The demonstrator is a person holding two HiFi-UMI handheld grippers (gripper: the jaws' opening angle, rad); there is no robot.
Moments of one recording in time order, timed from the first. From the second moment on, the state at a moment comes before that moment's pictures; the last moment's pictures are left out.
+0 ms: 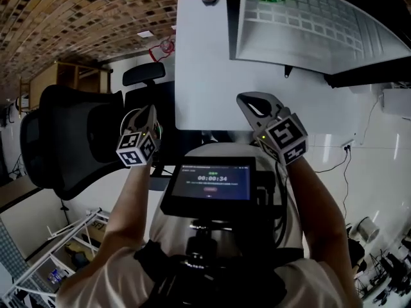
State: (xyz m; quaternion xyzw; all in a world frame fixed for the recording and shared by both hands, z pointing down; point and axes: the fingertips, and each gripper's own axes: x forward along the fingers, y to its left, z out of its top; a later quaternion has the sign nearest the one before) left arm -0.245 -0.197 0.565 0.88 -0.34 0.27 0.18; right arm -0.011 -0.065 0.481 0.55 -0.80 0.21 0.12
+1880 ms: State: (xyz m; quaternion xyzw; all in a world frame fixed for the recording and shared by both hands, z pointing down) left arm 0.134 -0.028 0.427 0.98 0.02 0.15 0.11; right arm 0.193 0.014 0.437 0.66 -0.73 0.17 0.04
